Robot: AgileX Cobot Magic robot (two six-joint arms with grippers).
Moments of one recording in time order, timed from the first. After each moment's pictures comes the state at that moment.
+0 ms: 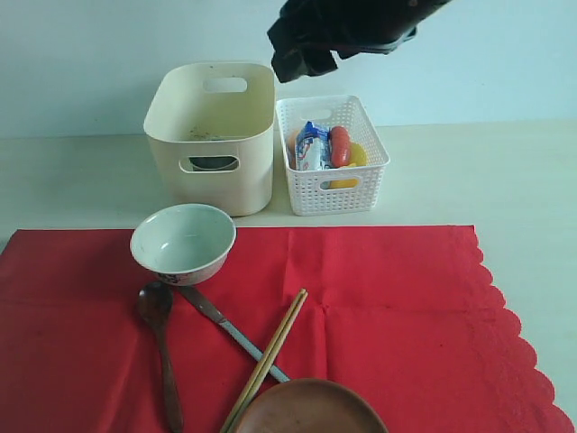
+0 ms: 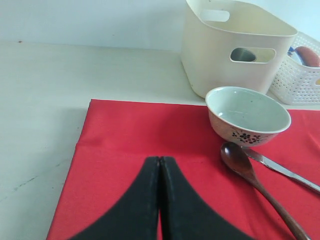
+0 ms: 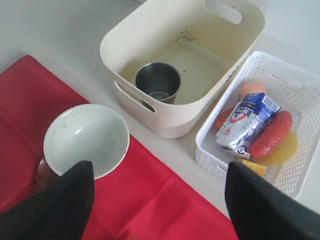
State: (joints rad) left arm -0.12 0.01 0.00 -0.05 0.37 -0.05; right arm 0.54 1.60 -1.47 0.18 0.73 -0.21
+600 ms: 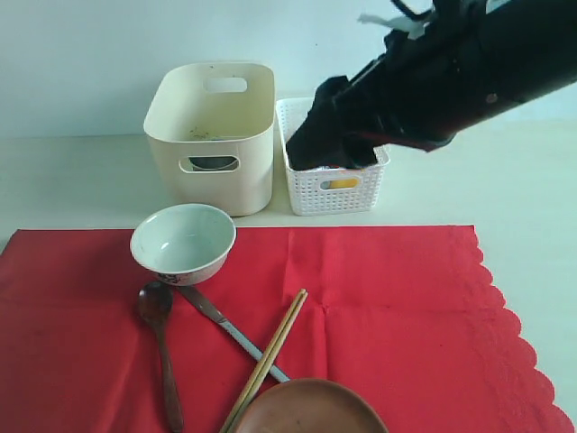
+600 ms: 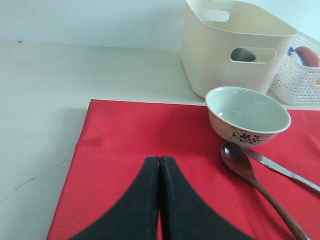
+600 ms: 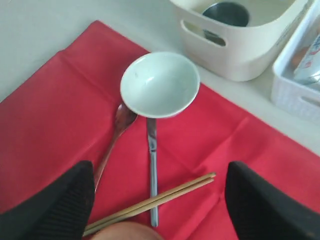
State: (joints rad) left arm -0.12 0.01 0.00 -0.05 0.37 -0.05; right arm 0.54 1.36 -1.10 0.50 0.70 -0.36
